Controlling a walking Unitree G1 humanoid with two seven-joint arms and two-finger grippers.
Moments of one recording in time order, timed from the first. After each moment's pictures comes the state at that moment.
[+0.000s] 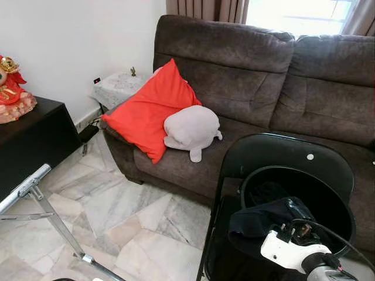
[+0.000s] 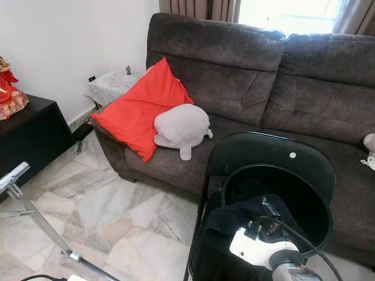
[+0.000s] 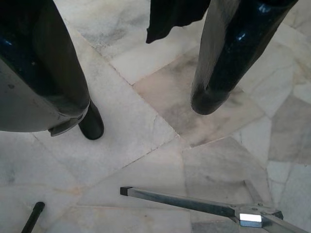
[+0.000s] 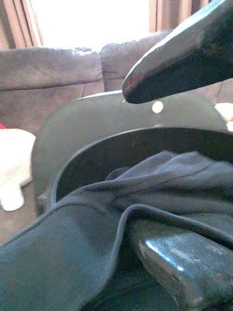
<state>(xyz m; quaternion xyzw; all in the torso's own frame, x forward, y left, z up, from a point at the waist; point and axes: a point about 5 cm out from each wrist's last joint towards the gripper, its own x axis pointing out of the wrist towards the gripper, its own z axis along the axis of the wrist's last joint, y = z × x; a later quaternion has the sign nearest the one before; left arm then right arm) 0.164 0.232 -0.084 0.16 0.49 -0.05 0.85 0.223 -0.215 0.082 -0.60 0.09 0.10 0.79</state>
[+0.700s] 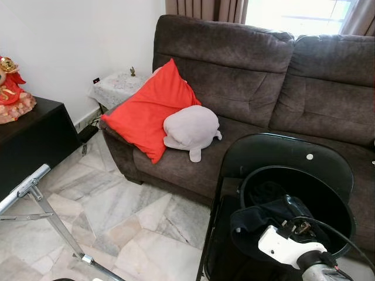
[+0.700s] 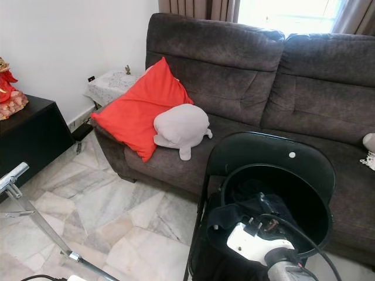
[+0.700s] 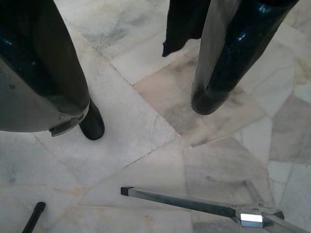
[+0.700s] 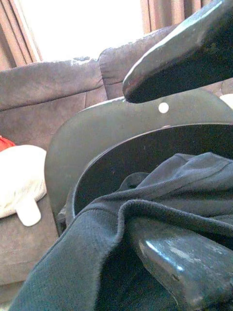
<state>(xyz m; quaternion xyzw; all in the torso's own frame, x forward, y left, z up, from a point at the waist) 0.163 0.233 -0.084 0.16 0.49 -0.05 0.85 0.229 -0.213 0.080 -0.57 0.06 0.08 0.81</state>
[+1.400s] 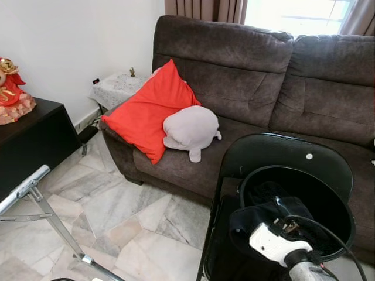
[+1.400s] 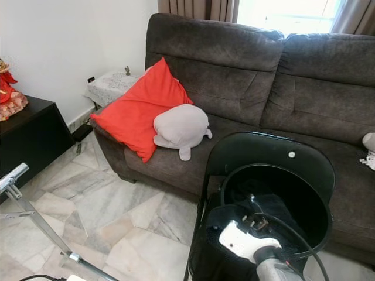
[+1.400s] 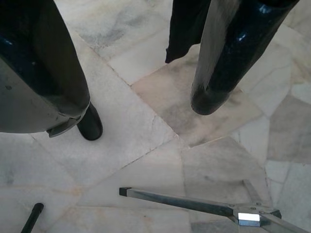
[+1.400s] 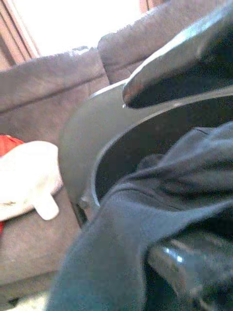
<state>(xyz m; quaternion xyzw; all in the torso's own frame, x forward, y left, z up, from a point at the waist) 0.163 0.234 -0.083 0.16 0.49 -0.05 0.85 0.241 -0.198 0.069 -0.53 0.04 0.08 0.84</state>
